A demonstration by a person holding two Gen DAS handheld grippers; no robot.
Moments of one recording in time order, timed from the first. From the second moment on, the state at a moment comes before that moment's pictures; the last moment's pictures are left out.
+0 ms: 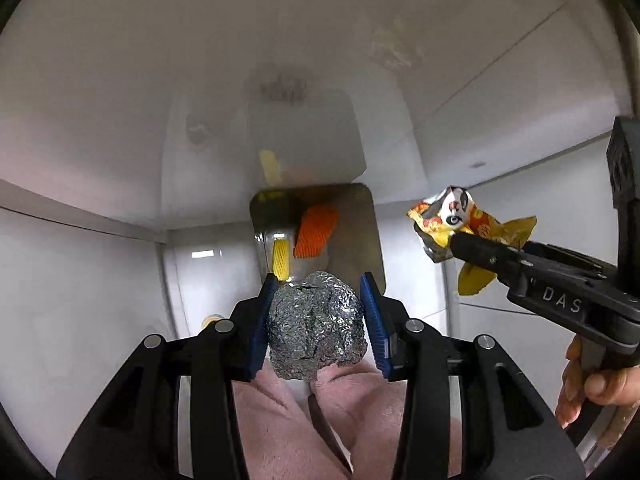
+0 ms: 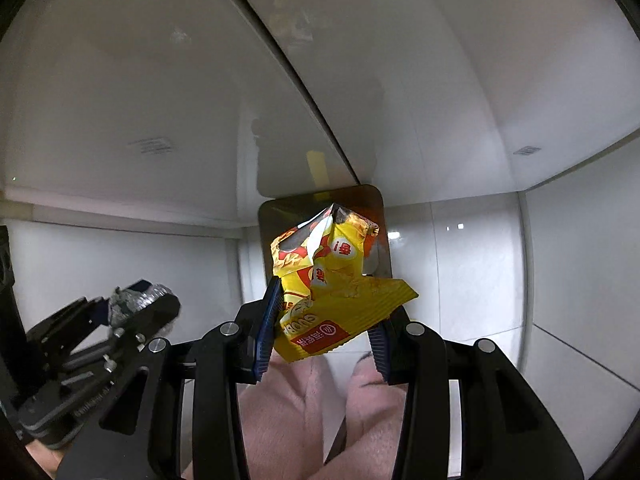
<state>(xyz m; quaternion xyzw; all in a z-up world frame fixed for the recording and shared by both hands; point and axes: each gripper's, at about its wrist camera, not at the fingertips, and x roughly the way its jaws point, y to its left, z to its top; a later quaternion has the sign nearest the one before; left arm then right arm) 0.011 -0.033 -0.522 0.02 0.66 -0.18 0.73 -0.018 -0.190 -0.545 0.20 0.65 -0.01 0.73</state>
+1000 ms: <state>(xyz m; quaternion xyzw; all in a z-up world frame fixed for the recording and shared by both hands) 0.018 -0.025 -0.445 0.04 0.61 -0.18 0.77 -0.003 -0.213 -0.467 0.20 0.61 -0.03 0.77</state>
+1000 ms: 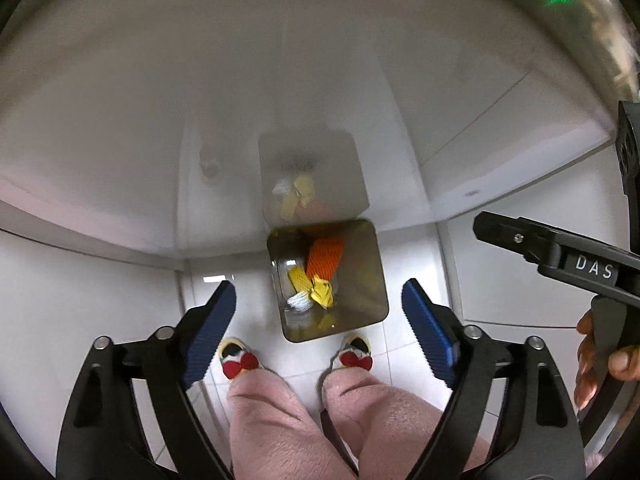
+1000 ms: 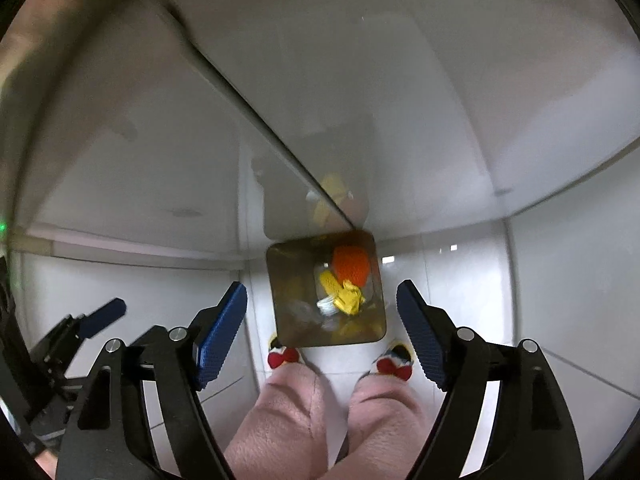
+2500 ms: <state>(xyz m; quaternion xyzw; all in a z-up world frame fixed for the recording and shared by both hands) 0.204 -0.059 -0.250 0.01 0.45 -0.20 0.87 0.151 -0.275 -0.275 0.11 0.45 -0.06 0.88</state>
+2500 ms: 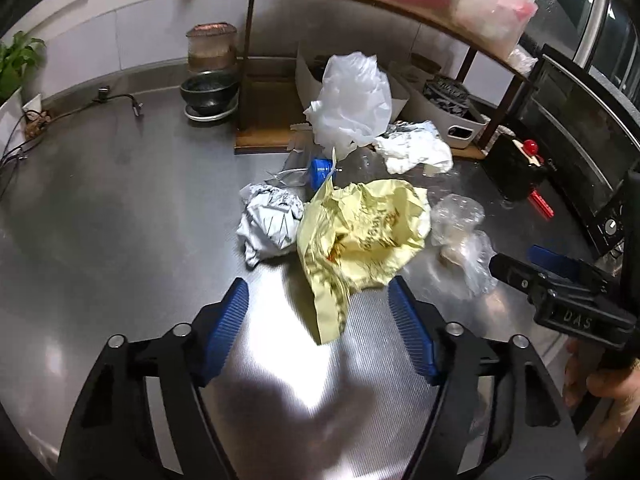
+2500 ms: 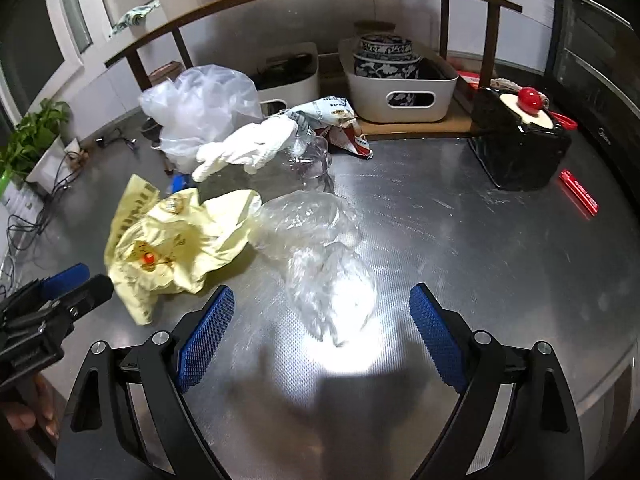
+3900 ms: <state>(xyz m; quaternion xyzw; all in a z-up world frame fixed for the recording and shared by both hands) 0.109 -0.031 -0.204 0.03 0.45 -0.20 0.87 0.066 -0.242 -0.235 0.13 0.44 0.01 0.89</state>
